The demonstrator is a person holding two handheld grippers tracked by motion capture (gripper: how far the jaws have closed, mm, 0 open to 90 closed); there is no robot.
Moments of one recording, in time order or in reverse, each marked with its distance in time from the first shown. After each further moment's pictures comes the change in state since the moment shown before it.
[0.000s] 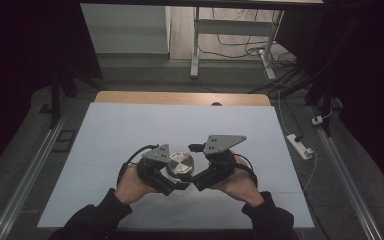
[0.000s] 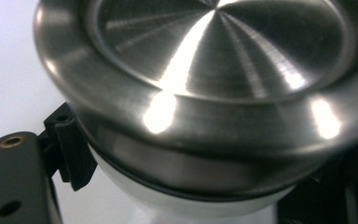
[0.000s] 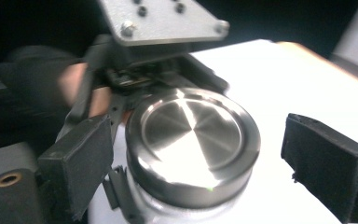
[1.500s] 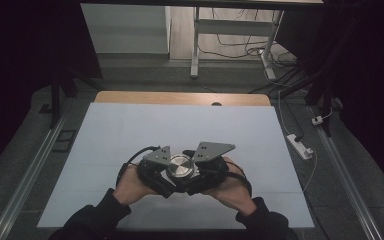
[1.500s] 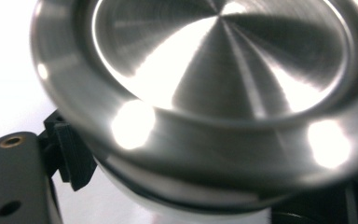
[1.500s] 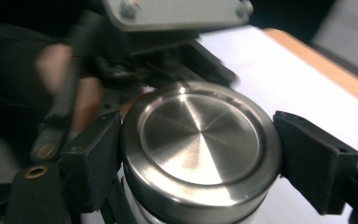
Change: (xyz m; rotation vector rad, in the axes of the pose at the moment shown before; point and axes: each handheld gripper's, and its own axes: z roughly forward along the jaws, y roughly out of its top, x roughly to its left) left arm -0.005 0.001 -0.002 0.005 -0.179 0.087; right arm 0.016 0.000 0.010 0.036 0.029 -0.014
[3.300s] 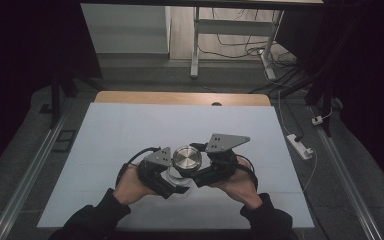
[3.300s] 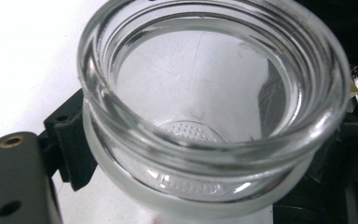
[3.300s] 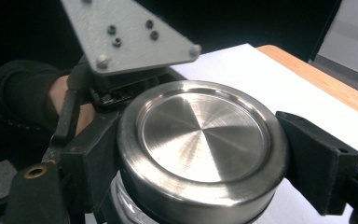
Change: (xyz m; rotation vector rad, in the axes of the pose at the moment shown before) left arm 0.001 -0.002 0.002 0.036 0.080 -0.020; right arm -0.016 0.001 -0.017 -0.072 -0.053 0.053
